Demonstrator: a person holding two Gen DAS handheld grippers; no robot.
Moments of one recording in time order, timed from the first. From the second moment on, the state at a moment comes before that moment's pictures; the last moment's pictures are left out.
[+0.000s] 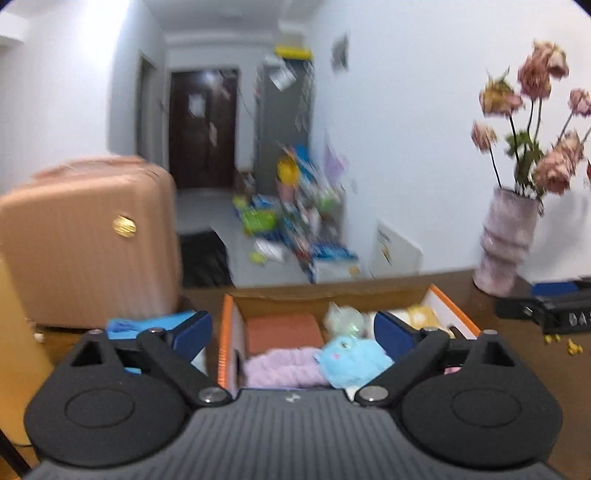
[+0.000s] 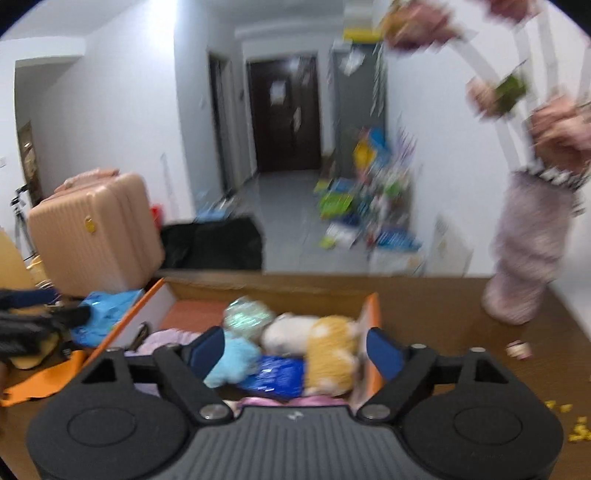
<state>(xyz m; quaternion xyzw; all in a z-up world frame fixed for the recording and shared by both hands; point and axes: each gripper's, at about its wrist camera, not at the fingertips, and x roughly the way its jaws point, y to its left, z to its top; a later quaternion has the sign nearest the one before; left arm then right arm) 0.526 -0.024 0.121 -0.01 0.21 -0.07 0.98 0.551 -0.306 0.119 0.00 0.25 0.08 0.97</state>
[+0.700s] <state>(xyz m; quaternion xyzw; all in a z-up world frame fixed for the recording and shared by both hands) 0.303 -0.015 0.118 -0.01 0.13 -0.03 0.99 0.329 -0.288 0.115 0.01 0.14 0.07 0.99</state>
